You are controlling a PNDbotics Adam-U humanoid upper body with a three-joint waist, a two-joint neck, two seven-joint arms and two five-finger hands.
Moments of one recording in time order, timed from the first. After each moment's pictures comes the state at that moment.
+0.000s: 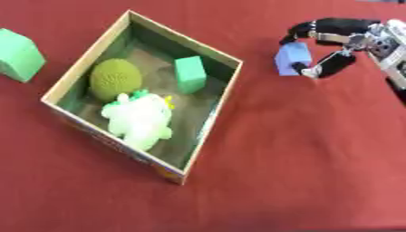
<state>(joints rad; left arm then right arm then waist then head) -0.18 0.46 0.12 -1.98 -0.04 -0.53 0.36 -0.72 -0.85 0.22 -1.20 0.54 -0.40 0.47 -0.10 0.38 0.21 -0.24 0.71</state>
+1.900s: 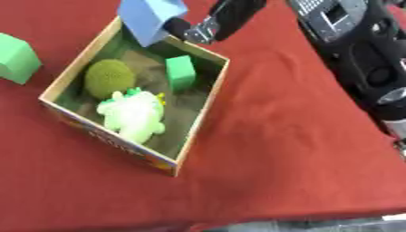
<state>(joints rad) -0.18 0.53 0.19 -1.98 -0.07 -0.60 0.50 -1.01 -0.52 0.35 -1.67 0.38 -0.38 0.64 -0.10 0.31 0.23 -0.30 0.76</state>
